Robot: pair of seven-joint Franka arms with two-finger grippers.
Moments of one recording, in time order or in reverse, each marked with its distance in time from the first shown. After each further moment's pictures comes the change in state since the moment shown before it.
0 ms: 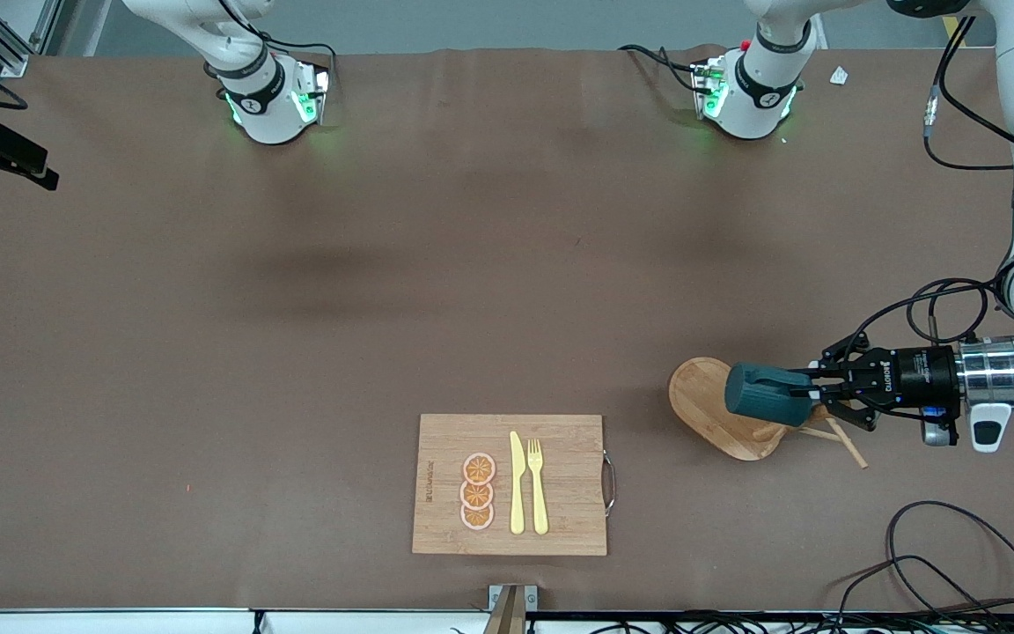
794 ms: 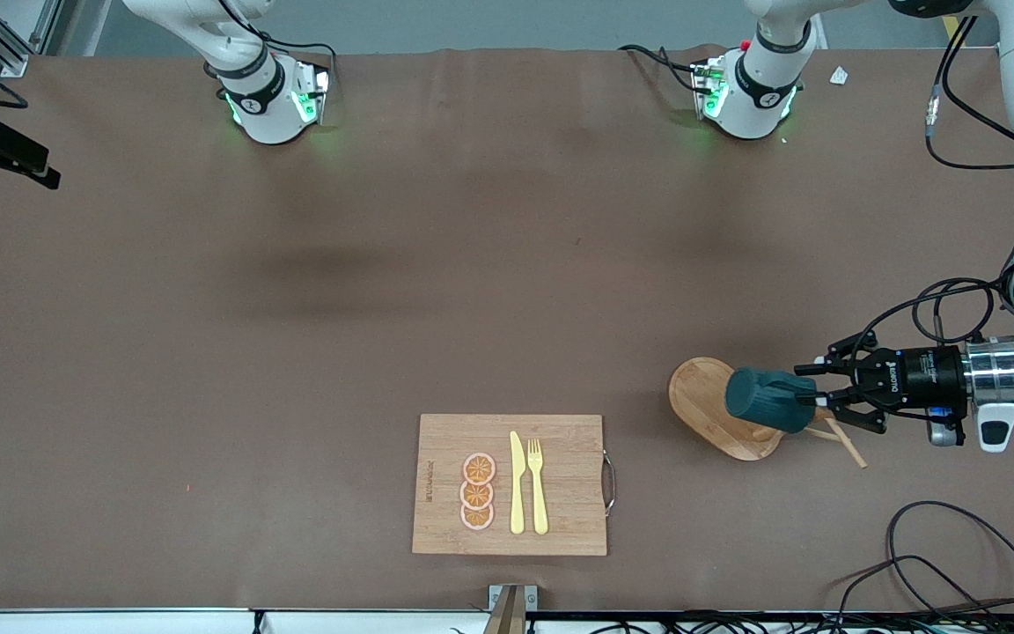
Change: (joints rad) left arm 0.007 0.000 -0.003 0.007 -0.001 0.000 0.000; right arm 0.000 0.000 -0.001 0.000 0.005 -0.001 -0.002
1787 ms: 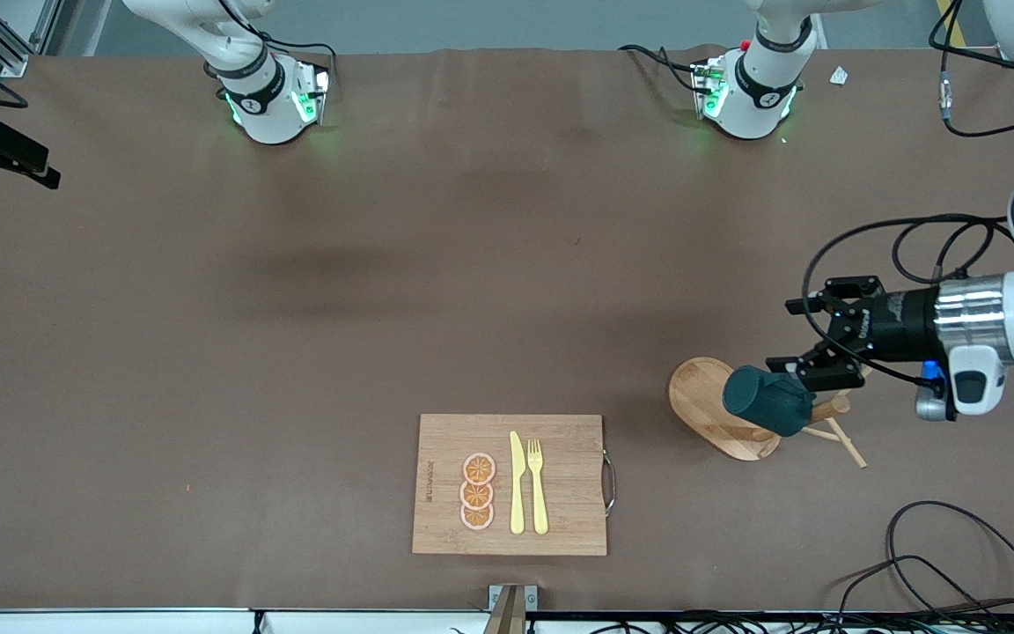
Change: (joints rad) left arm -0.166 -0.167 -0.052 0.108 0.335 -0.084 -0.033; right arm 0.000 0.000 0.000 0.001 0.000 0.000 -0.003
